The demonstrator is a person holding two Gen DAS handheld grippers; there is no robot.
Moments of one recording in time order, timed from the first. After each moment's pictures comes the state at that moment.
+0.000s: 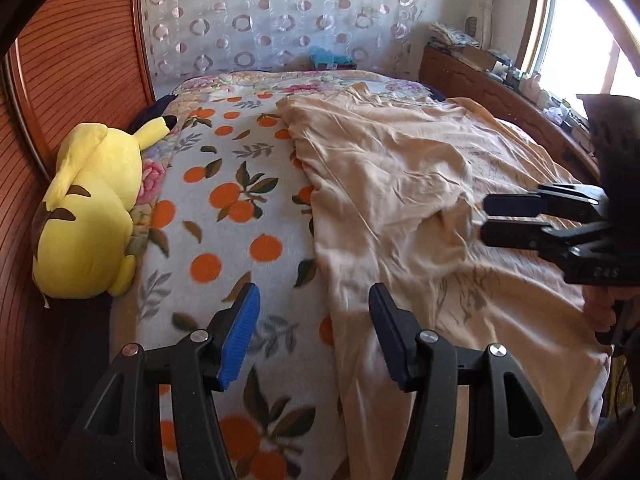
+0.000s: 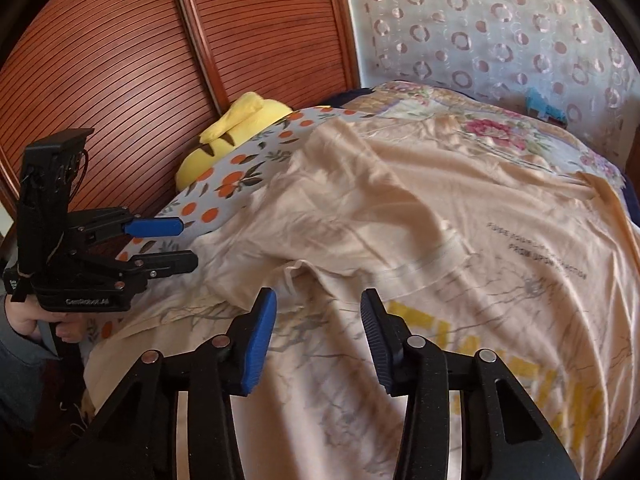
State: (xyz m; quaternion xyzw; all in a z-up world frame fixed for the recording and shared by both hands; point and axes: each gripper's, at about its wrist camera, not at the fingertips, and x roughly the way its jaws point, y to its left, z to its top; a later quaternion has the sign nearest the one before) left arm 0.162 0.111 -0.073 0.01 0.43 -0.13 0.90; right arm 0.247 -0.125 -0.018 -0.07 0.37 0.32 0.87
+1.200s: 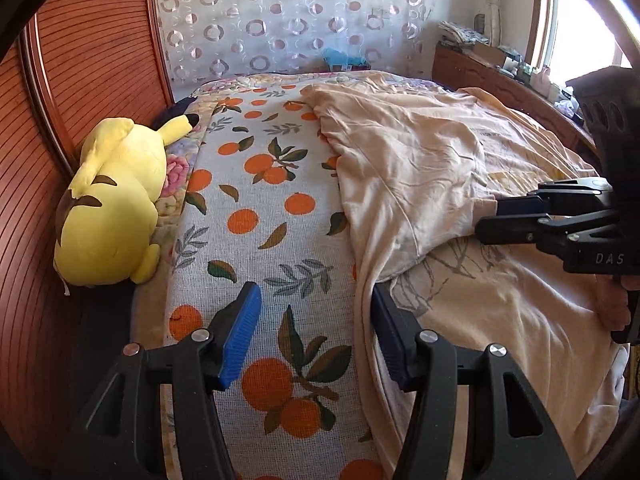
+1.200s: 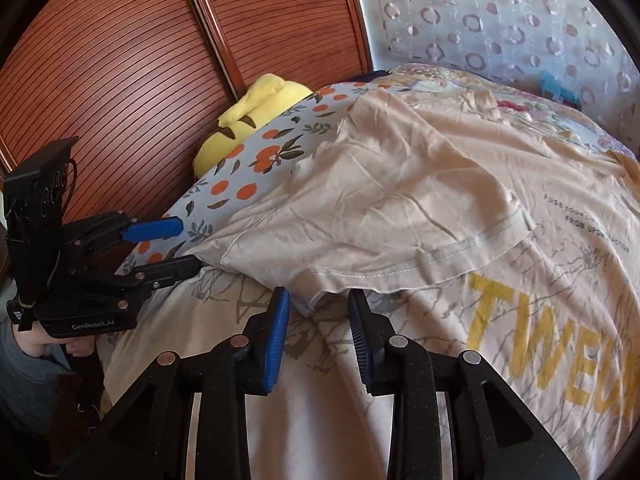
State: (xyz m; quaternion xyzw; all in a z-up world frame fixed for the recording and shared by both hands) left arm 0.141 0.123 -0.087 0.03 0.42 -0.09 0.90; right arm 0.247 -0.083 -0.043 -0.05 0.39 0.33 0.86
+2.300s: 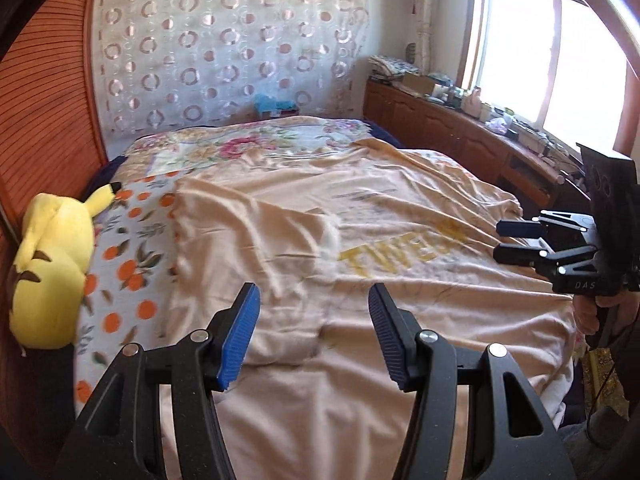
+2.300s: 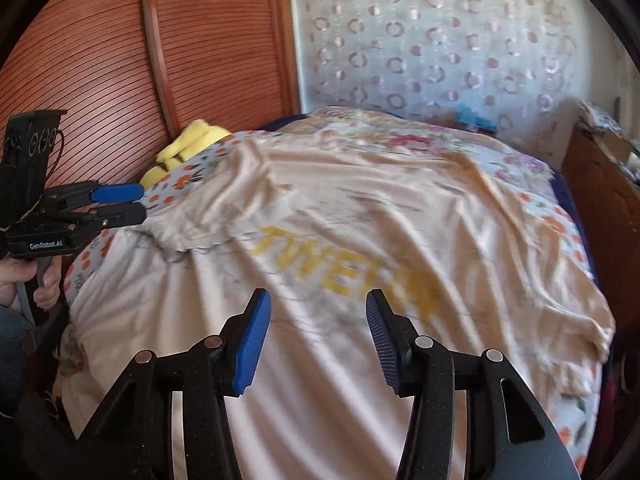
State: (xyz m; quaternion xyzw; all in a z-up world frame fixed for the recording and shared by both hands) left arm 0.133 0.014 -0.026 0.02 0.34 -0.21 0.92; right arm 0.161 -0.245 -0.013 -0.06 0.31 0.20 0.93
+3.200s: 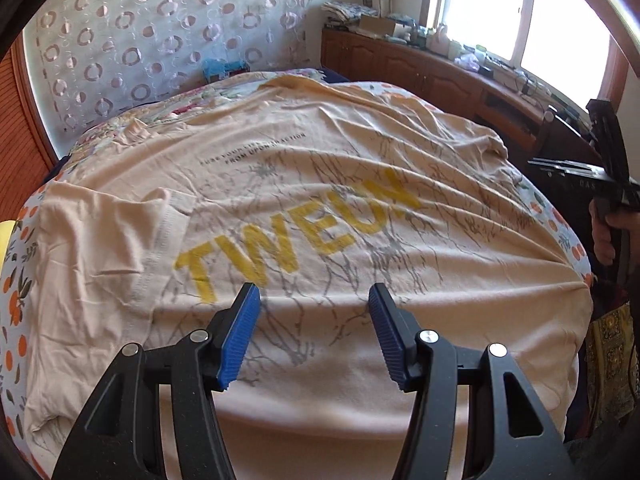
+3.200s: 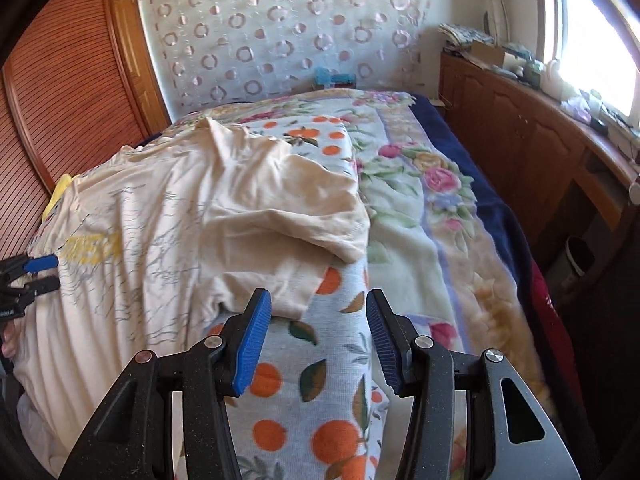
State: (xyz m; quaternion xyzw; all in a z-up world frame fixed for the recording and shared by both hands) left arm 0.162 -0.122 -0.075 0.09 0.41 -0.25 0.87; right arm 0.145 -0.393 -0.026 0.05 0.36 0.02 0.93
